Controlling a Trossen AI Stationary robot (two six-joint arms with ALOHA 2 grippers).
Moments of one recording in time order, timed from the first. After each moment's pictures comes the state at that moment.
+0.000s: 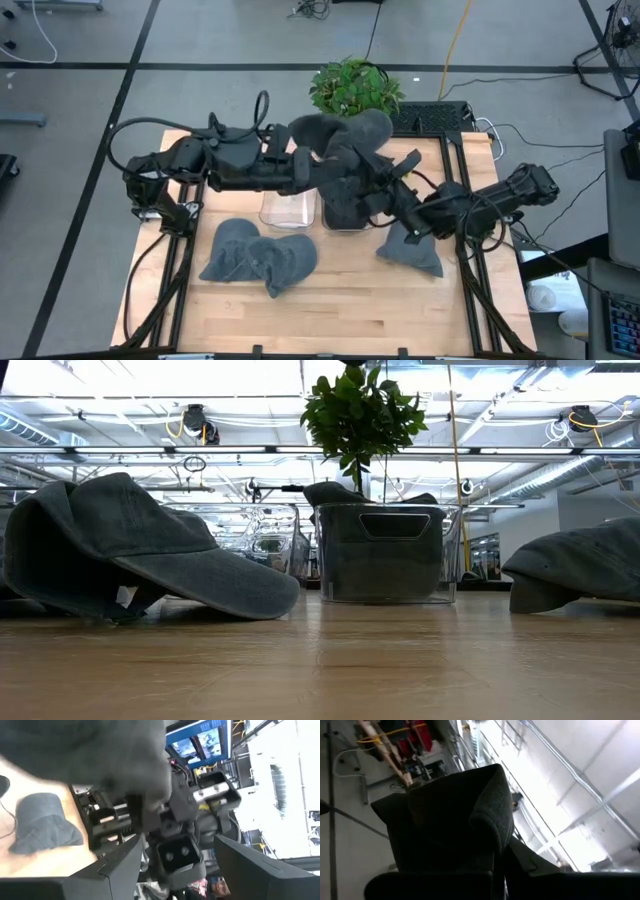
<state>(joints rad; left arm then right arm) -0.19 1.74 2.36 -0.81 -0.29 -1.34 0.34 1.46 1.31 0.84 1.04 -1.79</state>
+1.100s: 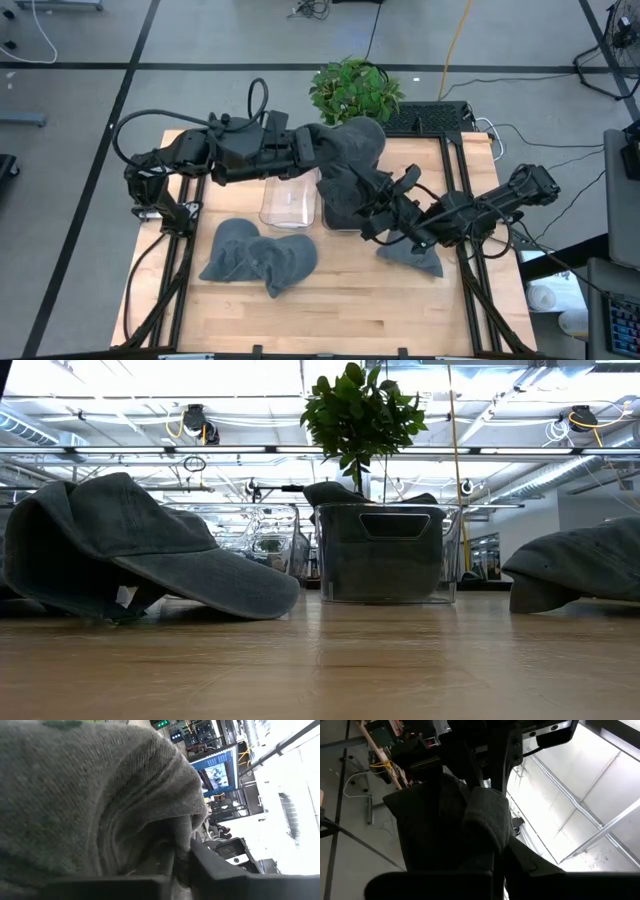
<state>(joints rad) -0.13 1.75 2.36 -0.82 -0.41 -1.31 0.42 1.46 1.31 0.80 0.96 -1.80</state>
